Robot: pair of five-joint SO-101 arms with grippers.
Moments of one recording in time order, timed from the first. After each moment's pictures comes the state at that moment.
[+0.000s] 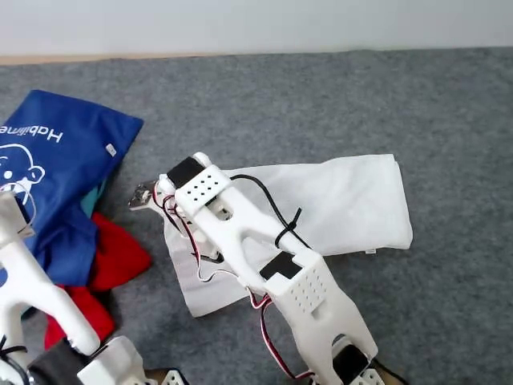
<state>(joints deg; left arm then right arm) -45.4 -15.0 19.8 73.9 -5.1 -46.6 43.5 -33.8 100.5 29.8</state>
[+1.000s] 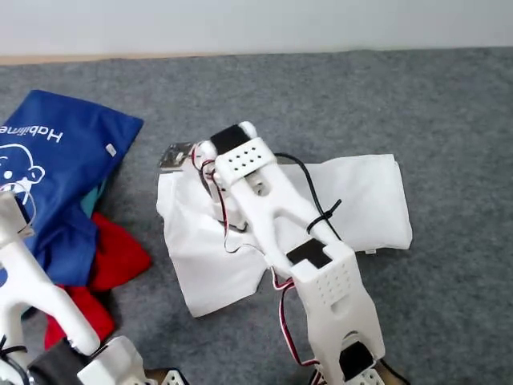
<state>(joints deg) -45.4 -15.0 19.8 73.8 -5.1 -35.3 38.3 -33.8 99.0 34.3</state>
